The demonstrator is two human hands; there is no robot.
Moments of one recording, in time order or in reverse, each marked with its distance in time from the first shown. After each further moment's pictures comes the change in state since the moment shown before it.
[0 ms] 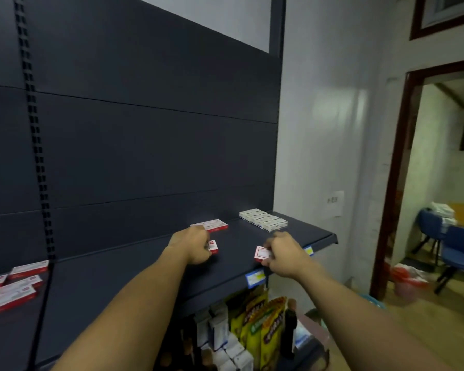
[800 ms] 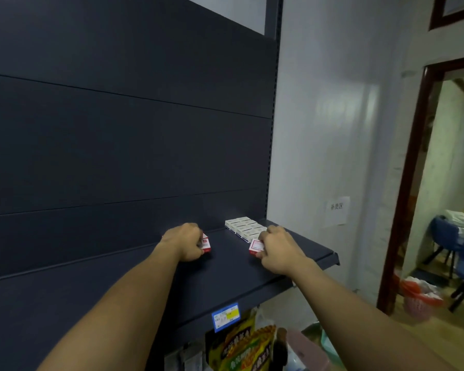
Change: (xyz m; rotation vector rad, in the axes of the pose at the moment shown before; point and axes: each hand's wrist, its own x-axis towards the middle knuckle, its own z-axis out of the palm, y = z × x) left_hand 0.138 0.029 0.037 0.011 -0.017 -0.040; right_hand 0.109 0.099 0.017 -0.120 0.035 -0.082
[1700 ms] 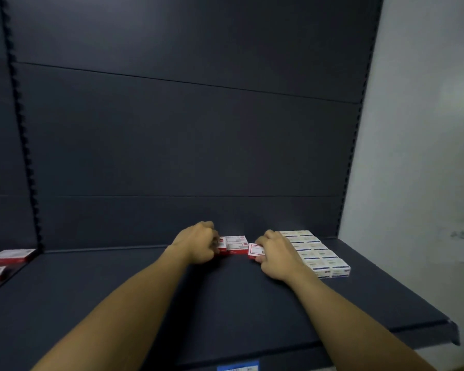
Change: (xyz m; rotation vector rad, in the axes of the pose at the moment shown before) left_hand 0.049 -0.059 0.033 0.030 0.028 -0.199; right_hand 0.160 -0.024 0.112 0.214 -0.006 -0.369
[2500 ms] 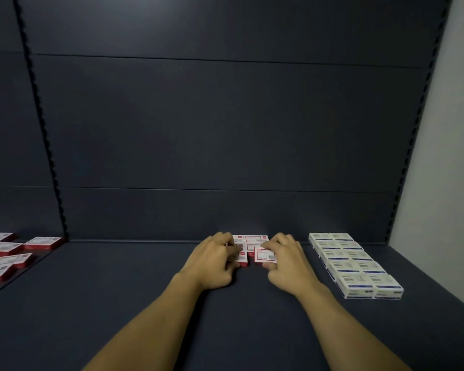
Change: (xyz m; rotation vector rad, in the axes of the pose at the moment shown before) left_hand -0.006 0.006 0.065 -0.056 0.248 0.036; right_hand 0.032 0.015 0.063 0.295 0.124 -0.151
